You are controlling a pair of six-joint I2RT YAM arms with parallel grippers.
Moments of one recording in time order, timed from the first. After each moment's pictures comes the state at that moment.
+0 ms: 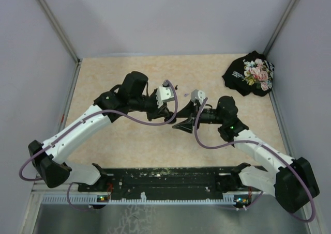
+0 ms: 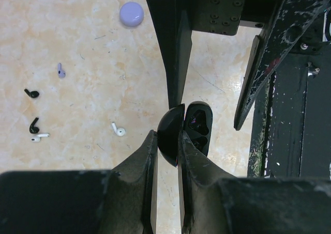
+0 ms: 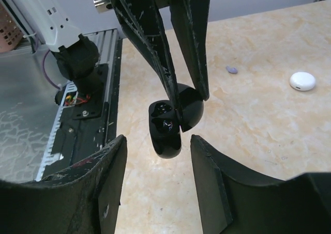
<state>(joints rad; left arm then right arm) -0.79 1.35 1.35 -0.64 0.49 0.41 0.52 1.04 0.59 0.44 -0.96 0.09</state>
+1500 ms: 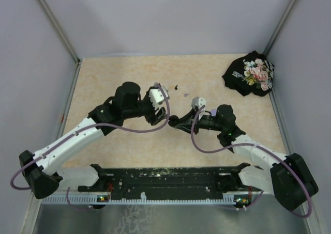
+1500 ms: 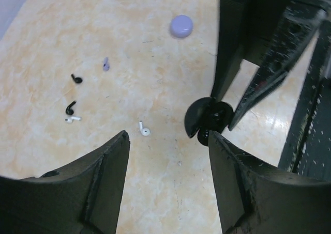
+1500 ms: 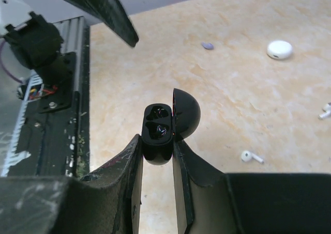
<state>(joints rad) -0.83 1.20 1.17 -0.42 0.29 0.30 0.52 1.08 0.46 0.57 -0.90 0.06</state>
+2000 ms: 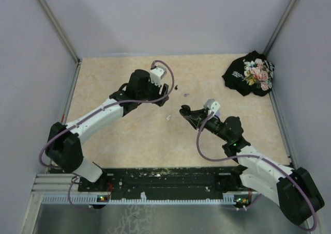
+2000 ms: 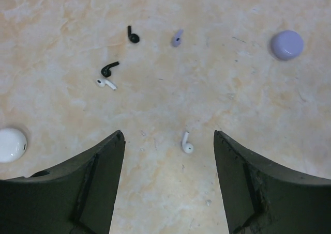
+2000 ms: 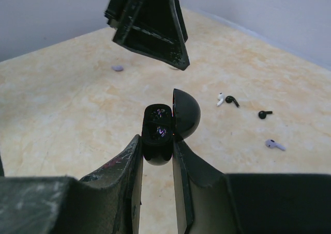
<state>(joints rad) -0.67 1.48 1.17 -0.18 0.07 -0.01 0.52 0.92 0.27 0.73 -0.45 0.04</state>
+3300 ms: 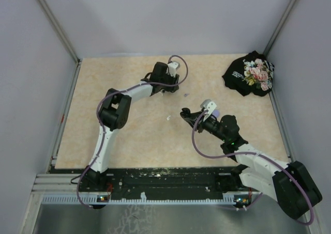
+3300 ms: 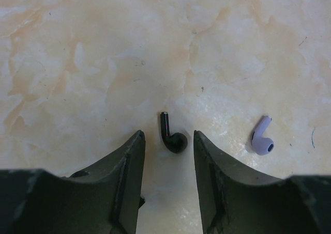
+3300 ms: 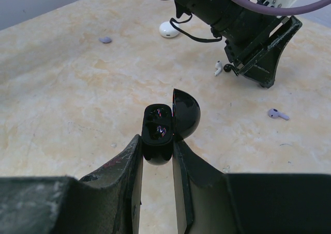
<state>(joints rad) -0.54 2.39 1.80 -0.01 0.21 -0.01 0.52 0.98 0.26 0.68 -0.39 0.02</state>
